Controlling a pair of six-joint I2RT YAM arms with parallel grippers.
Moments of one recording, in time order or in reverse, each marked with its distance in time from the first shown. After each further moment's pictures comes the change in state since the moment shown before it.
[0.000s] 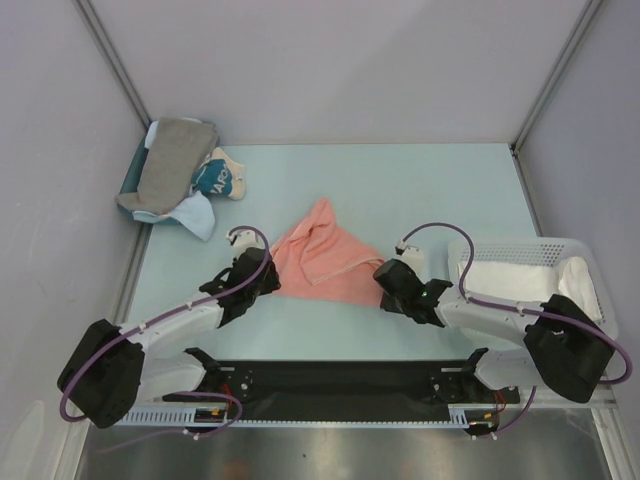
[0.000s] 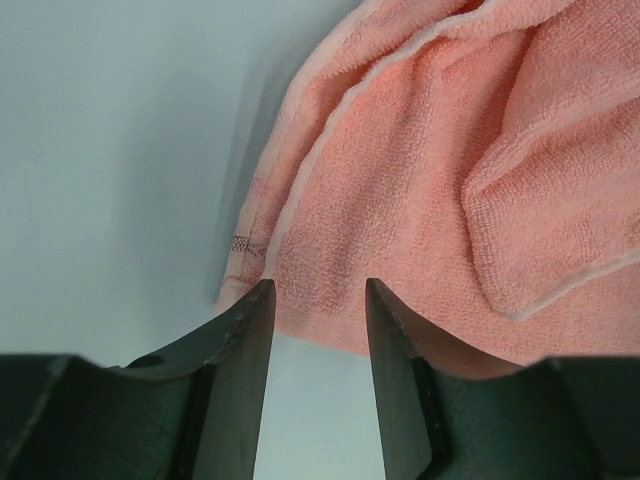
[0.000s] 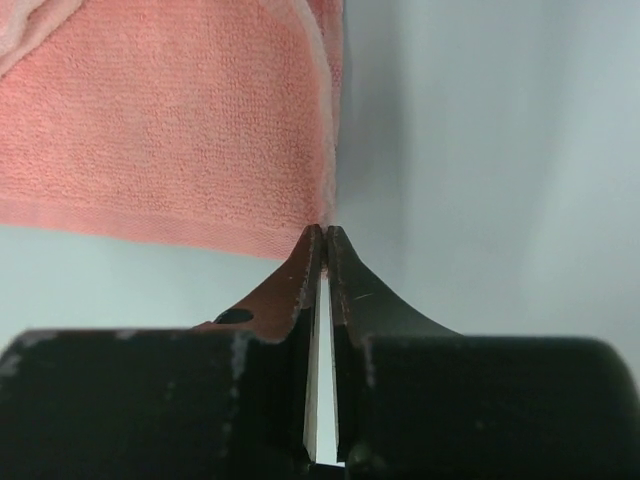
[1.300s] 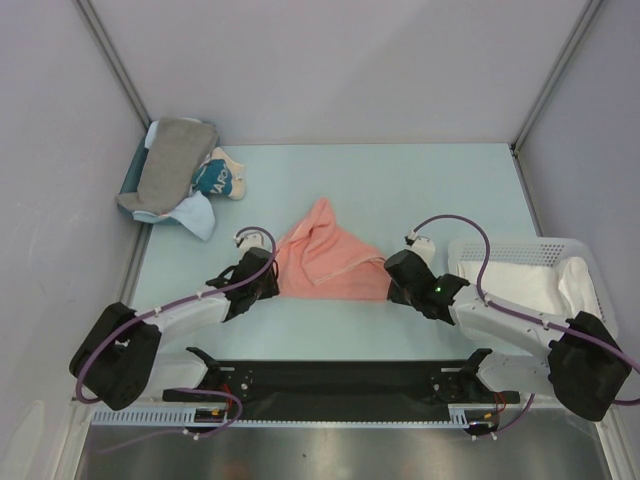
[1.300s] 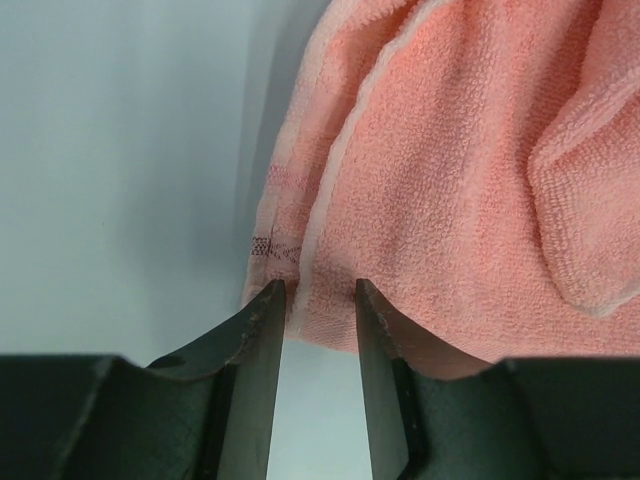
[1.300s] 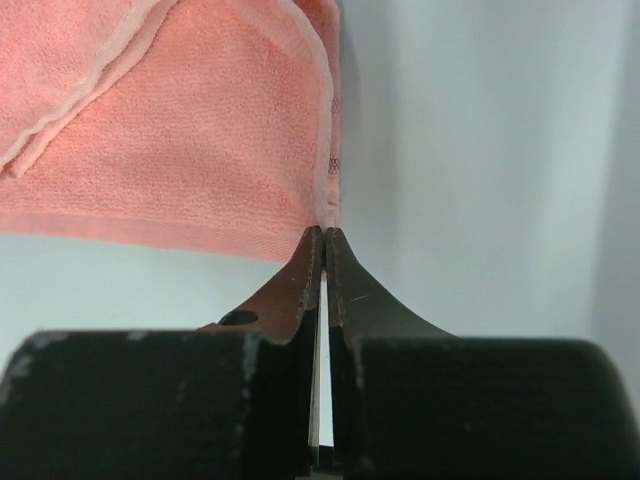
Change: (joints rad) left arm 0.033 0.107 -0.001 0.015 0.076 0.053; right arm -0.063 -0.121 0.041 -0.095 0.004 -0.045
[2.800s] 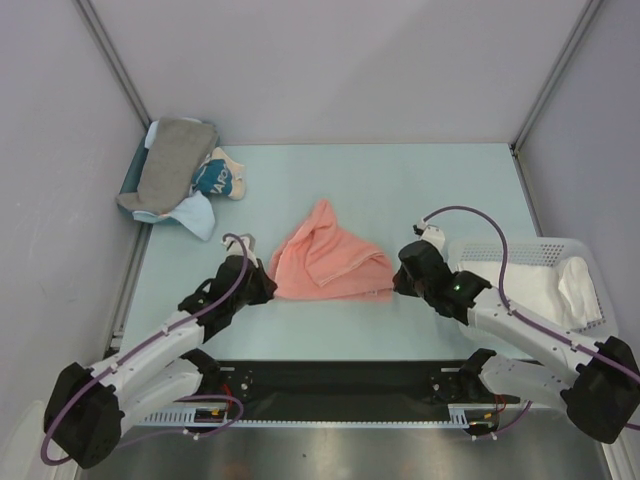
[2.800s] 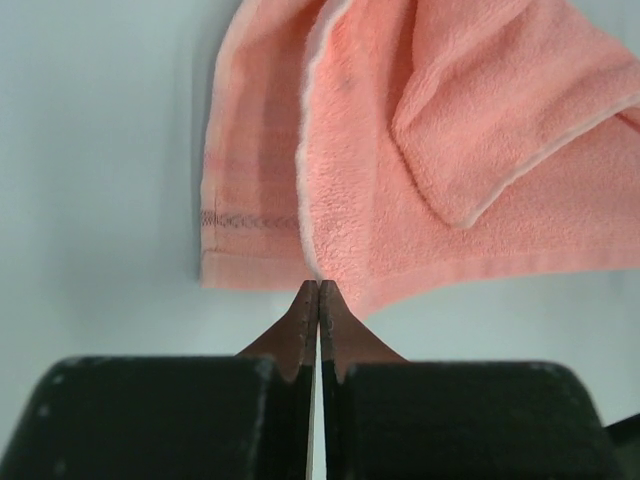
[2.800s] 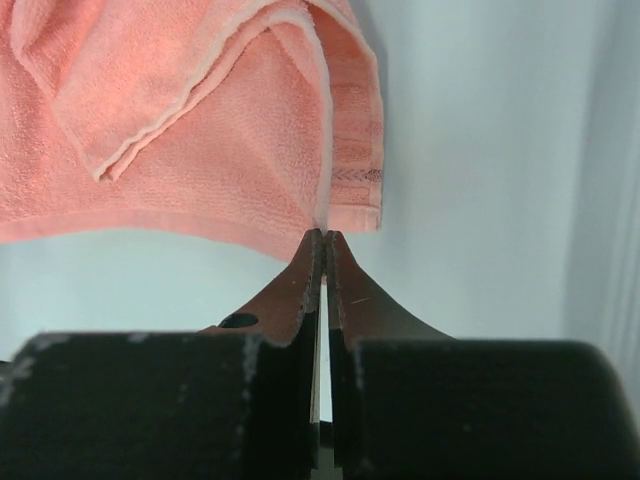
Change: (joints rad) left arm 0.009 -0.328 -0.039 -0.095 0.173 0.005; right arm -0.054 -0.135 0.062 -0.071 -0.052 -0.087
